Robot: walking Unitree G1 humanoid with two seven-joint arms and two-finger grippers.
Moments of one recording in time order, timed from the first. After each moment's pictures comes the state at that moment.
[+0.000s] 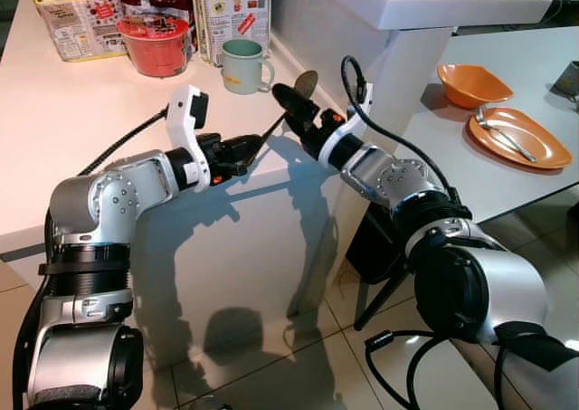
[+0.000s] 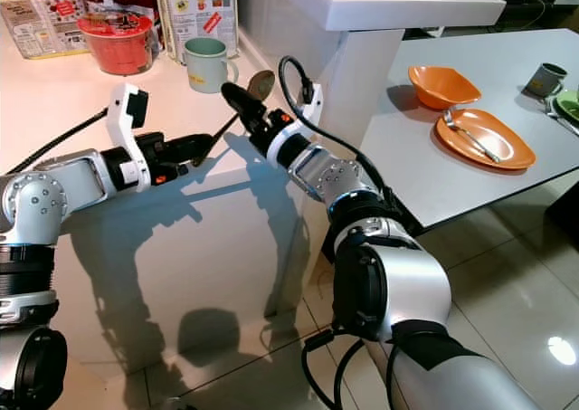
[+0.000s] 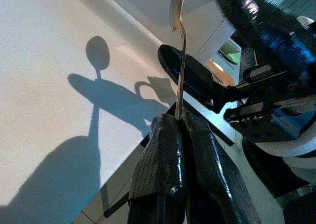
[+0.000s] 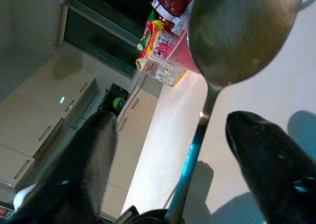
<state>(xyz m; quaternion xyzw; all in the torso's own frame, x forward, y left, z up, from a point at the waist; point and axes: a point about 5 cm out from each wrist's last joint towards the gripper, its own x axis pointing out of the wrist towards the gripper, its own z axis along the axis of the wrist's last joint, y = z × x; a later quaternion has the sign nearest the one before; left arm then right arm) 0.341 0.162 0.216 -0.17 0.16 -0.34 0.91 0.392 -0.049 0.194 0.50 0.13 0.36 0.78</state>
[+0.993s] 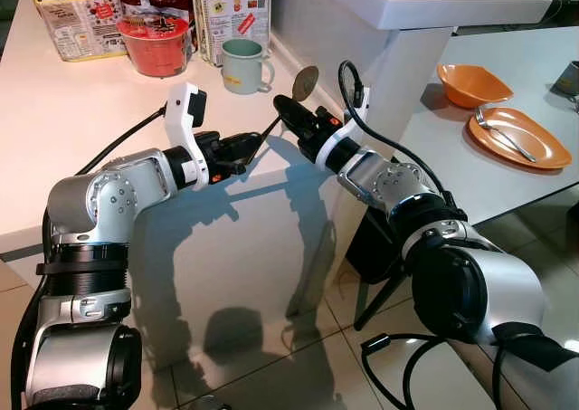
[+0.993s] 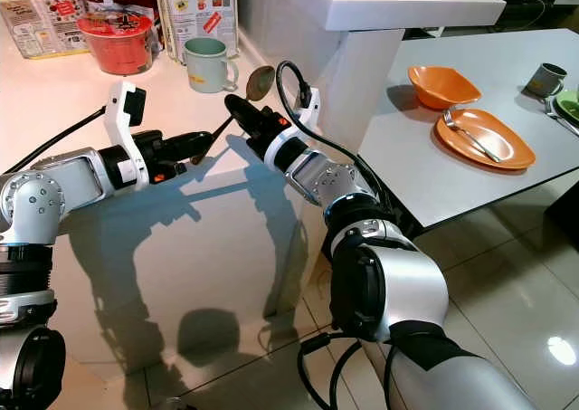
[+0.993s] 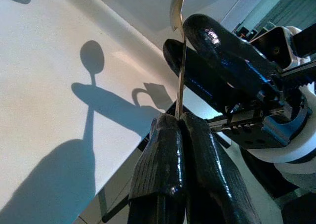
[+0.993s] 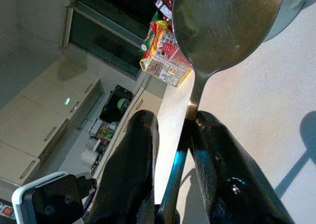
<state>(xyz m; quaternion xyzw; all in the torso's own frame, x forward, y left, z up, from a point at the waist) 0.340 0.163 0.218 -0.18 0.15 -0.35 0.91 0.391 -0.047 0.192 0.51 0.12 0.37 0.77</state>
